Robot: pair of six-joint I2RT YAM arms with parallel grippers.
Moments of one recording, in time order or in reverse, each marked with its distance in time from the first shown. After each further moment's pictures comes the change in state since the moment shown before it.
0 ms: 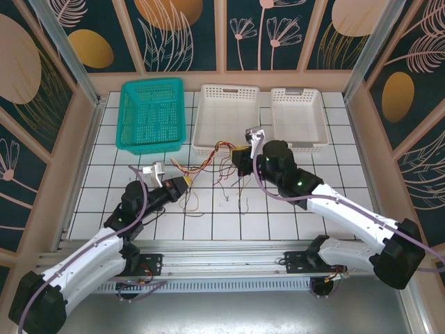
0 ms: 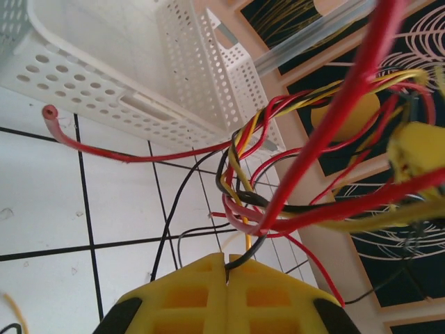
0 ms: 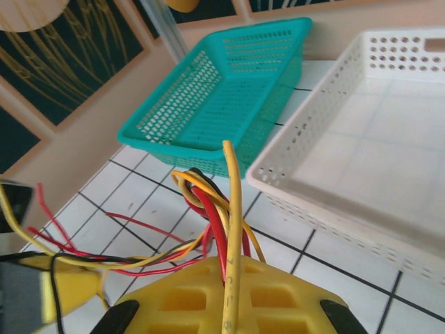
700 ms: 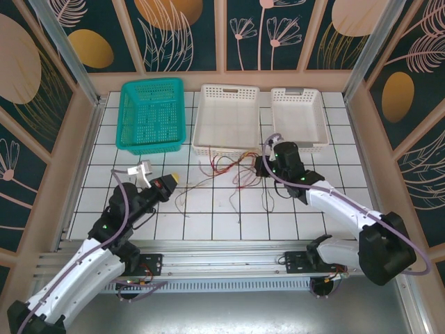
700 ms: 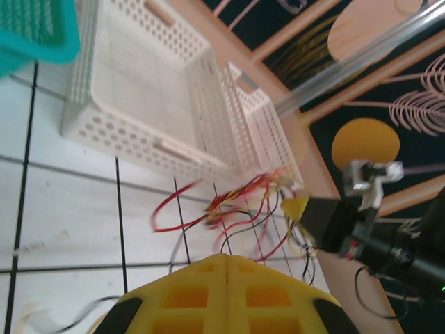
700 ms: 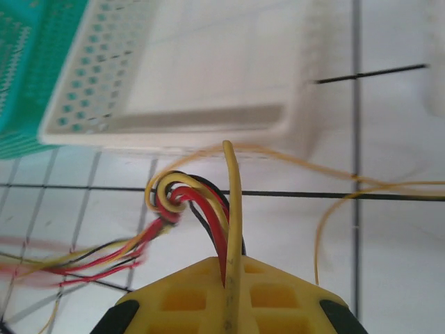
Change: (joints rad) left arm -0.003 -0.232 0.156 -0.381 -0.183 0.055; right arm -0.285 0.085 -0.179 -0.052 -0.037 0.165
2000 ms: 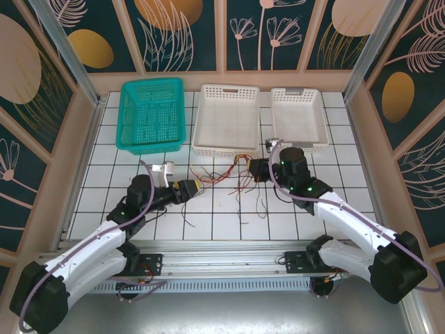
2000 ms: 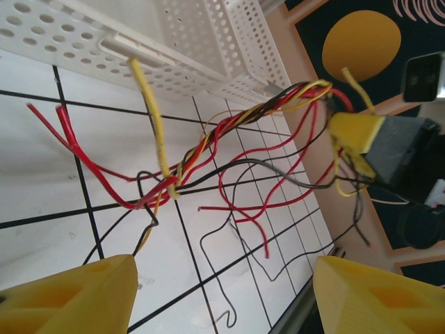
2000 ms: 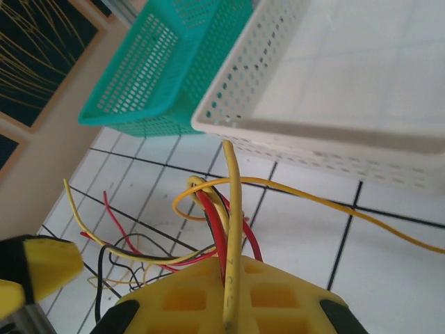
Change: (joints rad) left arm 0.000 0.358 -0.096 0.309 0.327 0.051; right arm 0.109 -0.171 -0.001 0.063 -0.148 -0.039
